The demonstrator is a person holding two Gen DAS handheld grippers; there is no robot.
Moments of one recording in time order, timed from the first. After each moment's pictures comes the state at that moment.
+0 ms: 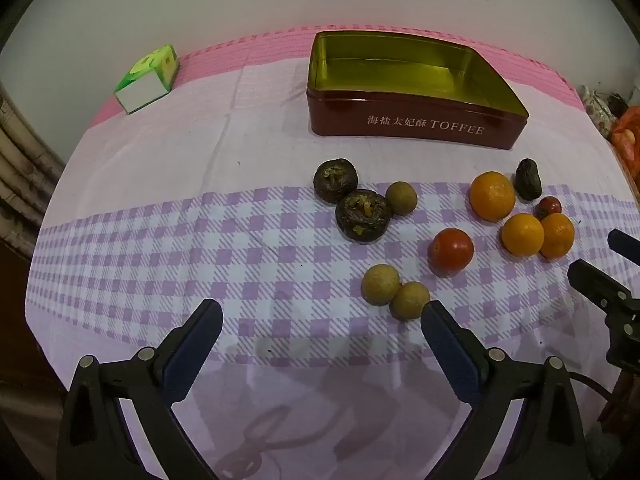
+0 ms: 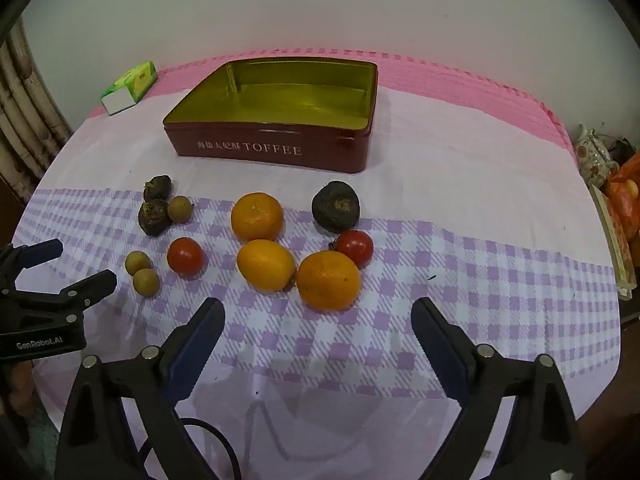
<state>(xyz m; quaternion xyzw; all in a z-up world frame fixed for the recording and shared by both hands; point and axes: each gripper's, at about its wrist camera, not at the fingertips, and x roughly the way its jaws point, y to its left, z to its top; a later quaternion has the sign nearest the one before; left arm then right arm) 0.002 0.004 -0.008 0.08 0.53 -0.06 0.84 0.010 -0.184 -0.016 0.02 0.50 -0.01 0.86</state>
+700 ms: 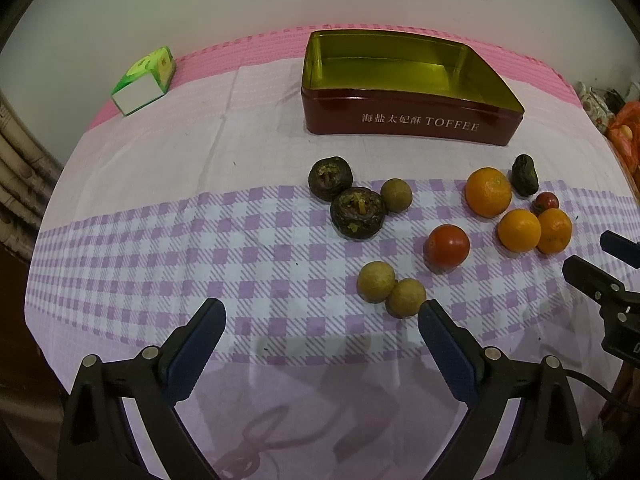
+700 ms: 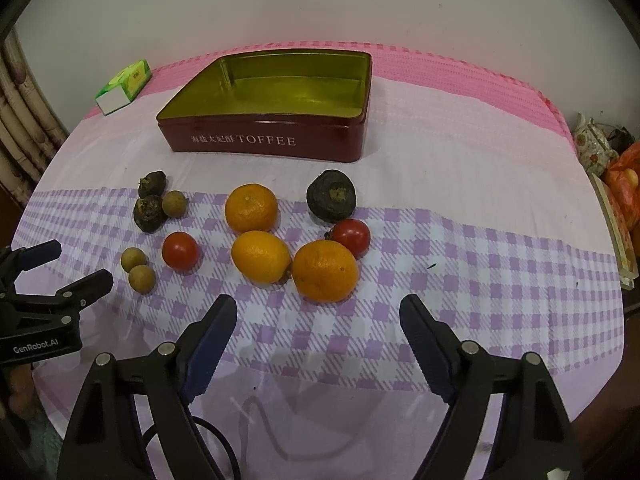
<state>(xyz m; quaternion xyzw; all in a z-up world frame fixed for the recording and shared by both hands) 0.003 -0.002 -0.006 0.08 0.53 -0.07 0.84 0.009 -0.186 -0.023 0.03 0.51 -0.01 0.86</state>
